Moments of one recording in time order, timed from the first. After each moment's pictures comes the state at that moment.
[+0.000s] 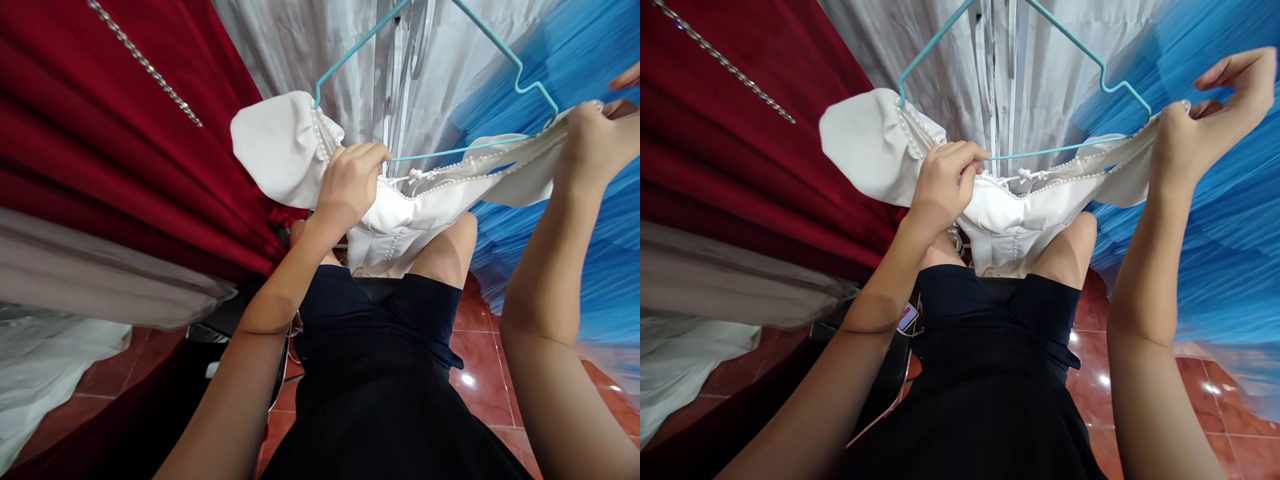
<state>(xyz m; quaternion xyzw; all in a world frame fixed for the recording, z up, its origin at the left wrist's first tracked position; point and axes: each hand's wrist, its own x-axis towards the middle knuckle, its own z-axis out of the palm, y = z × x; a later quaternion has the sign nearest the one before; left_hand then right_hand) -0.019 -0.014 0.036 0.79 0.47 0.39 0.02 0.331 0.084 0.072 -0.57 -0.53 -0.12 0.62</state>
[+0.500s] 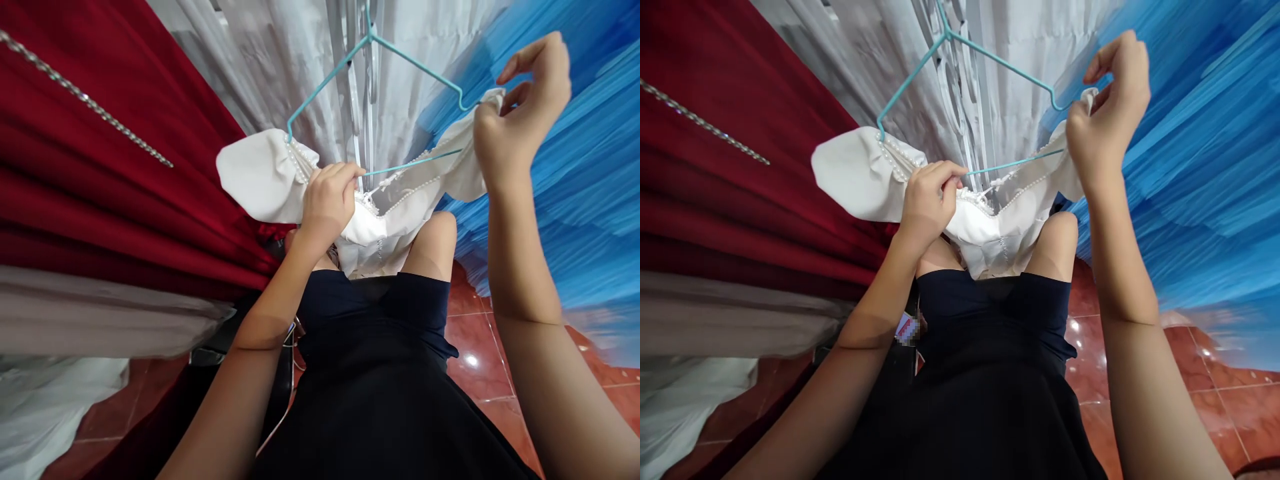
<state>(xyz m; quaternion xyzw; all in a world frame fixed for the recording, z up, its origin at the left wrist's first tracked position) -0.014 -0.015 0.037 0.79 0.46 0.41 0.00 0.263 0.052 0.112 -0.48 -0.64 -0.10 0.59</state>
